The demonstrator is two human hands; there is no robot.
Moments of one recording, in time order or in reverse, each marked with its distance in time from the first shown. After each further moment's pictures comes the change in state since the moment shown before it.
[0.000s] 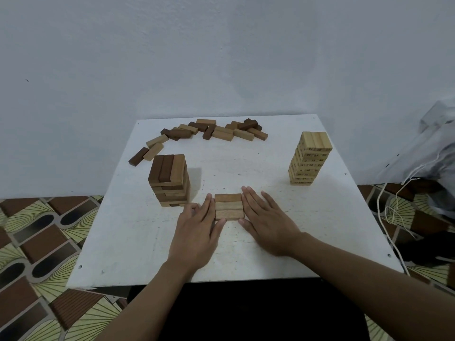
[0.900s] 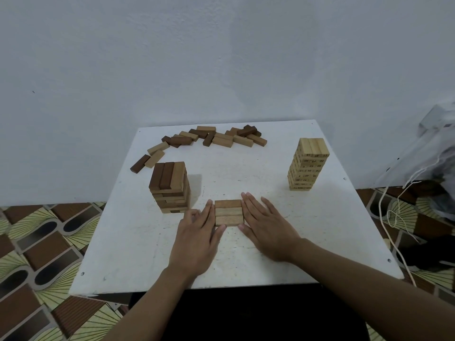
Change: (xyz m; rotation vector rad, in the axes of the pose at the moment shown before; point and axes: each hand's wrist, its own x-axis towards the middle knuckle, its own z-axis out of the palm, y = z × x) left_hand 0.001 -0.001 0.000 0.032 -0.017 -0.004; right_hand 0.000 0.001 0.000 -0.018 0.021 -0.009
